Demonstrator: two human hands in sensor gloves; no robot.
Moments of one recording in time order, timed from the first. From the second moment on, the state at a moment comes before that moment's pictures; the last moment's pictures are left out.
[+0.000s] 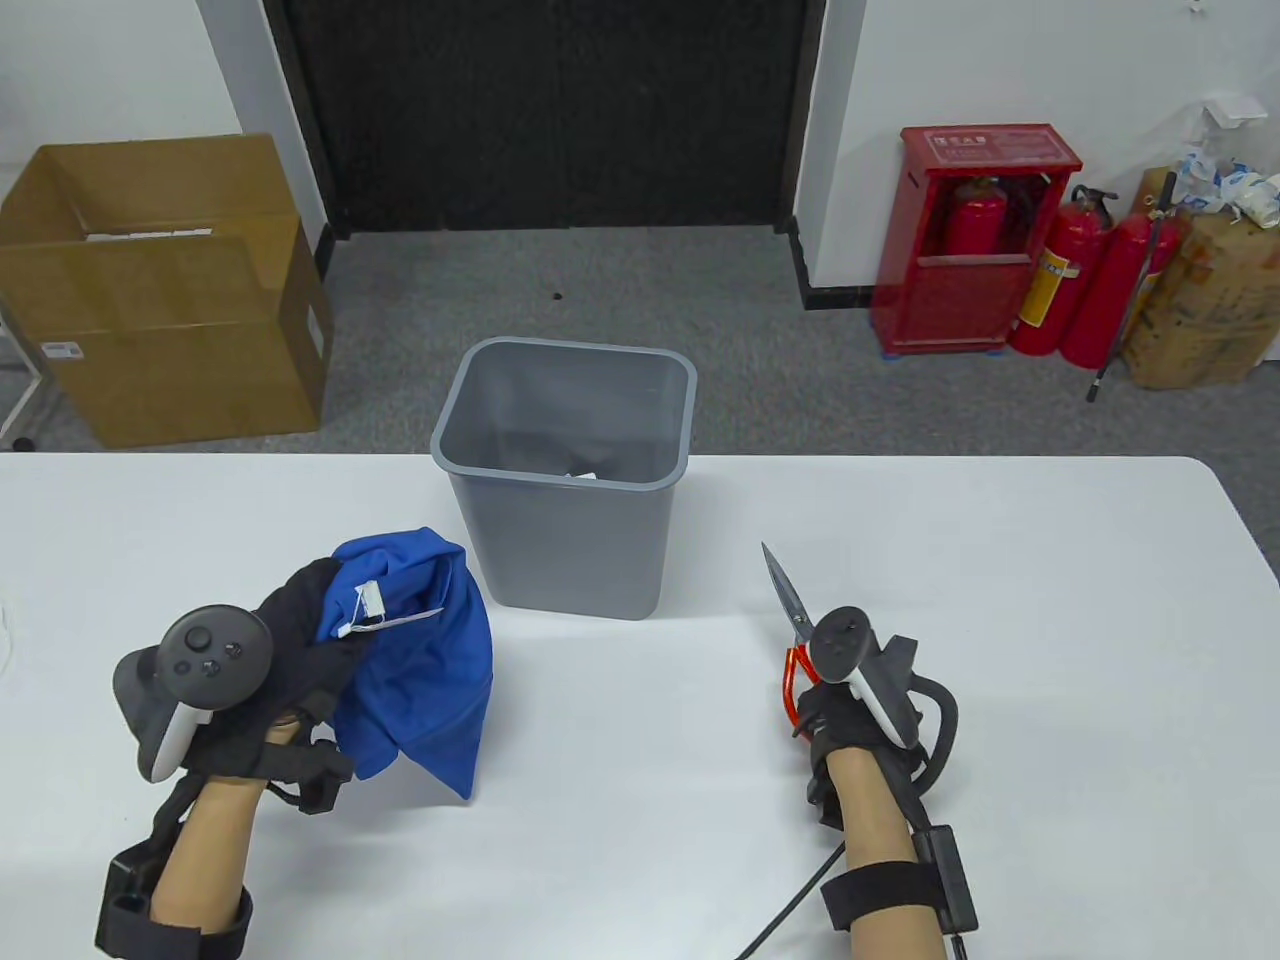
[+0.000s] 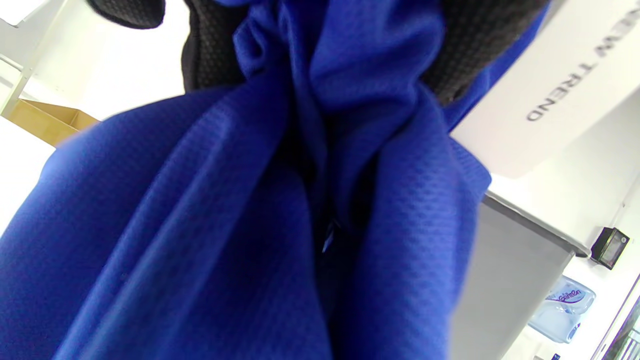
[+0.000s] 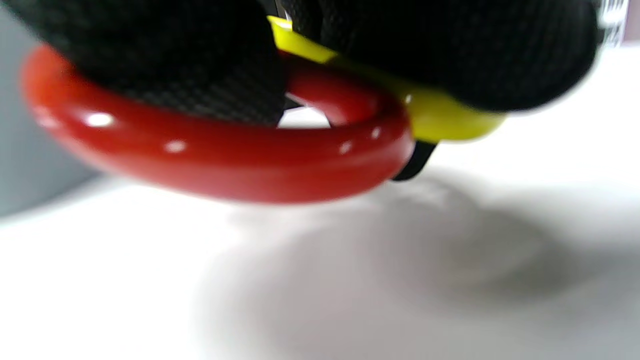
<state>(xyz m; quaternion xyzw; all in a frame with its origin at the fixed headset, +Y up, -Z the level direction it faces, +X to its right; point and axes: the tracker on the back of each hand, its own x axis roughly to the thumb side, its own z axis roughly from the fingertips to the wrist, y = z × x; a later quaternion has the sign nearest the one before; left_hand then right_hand) -0.326 -0.611 -0.347 0.13 0.00 0.26 0.96 0.183 -0.731 -0.405 -0.14 0.01 0.97 0.19</state>
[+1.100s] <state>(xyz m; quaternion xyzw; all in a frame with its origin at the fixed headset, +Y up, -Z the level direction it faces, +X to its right) -0.324 -0.608 -0.344 0.16 -0.01 0.23 0.96 -0.034 -0.644 -0.313 0.36 0.25 0.75 0.49</state>
